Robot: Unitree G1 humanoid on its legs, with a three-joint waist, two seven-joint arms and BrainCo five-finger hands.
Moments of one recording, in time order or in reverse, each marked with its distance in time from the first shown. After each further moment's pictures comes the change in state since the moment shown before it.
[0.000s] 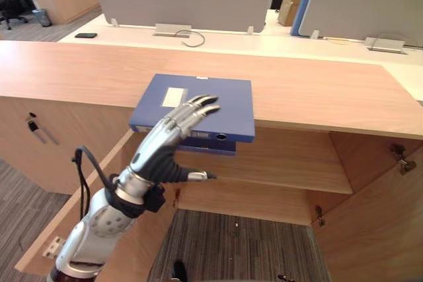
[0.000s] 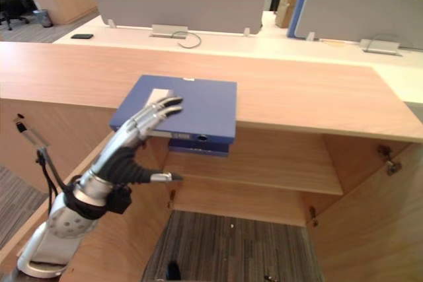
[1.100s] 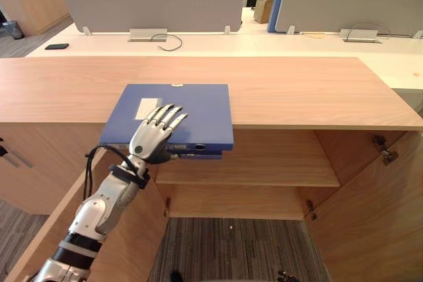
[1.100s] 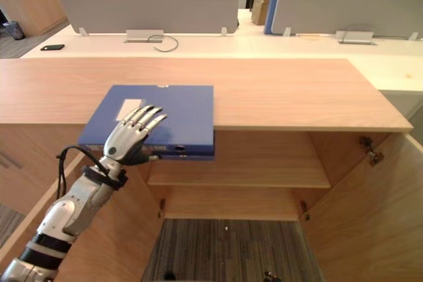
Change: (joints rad) left arm -0.151 0.037 -0.005 0.563 0.517 0.139 0.259; right arm -0.009 0.016 0.027 -0.034 0.047 0.006 -0.049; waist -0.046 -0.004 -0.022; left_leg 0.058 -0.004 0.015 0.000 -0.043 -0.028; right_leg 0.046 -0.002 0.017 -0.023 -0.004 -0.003
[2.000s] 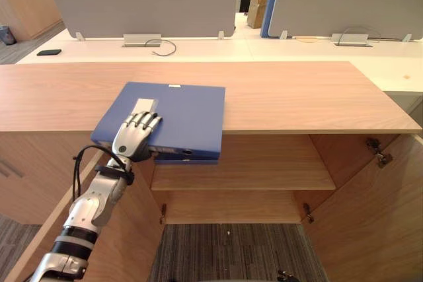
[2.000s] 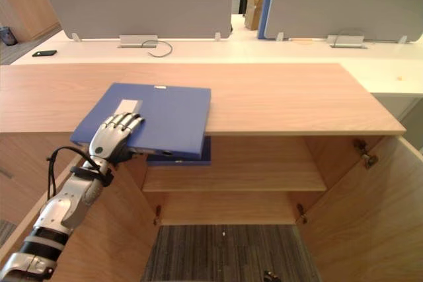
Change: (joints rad) left arm -0.059 0.000 0.066 0.226 0.051 0.037 0.043; right arm 0.014 0.002 -0.007 -0.010 0.001 0.000 0.000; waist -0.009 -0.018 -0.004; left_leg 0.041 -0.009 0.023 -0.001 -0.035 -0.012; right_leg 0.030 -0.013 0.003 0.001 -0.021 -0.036
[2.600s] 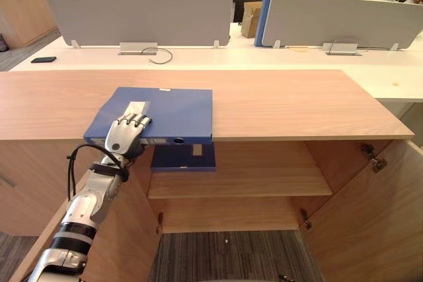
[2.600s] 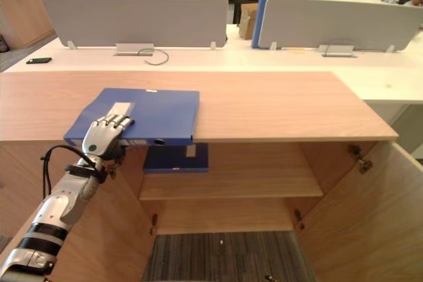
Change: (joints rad) left arm -0.011 0.000 0.022 0.068 0.025 0.019 0.036; right arm 0.023 0.000 0.009 0.000 0.033 -0.003 -0.001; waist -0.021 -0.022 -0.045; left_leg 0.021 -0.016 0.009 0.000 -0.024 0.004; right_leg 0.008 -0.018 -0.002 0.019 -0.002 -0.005
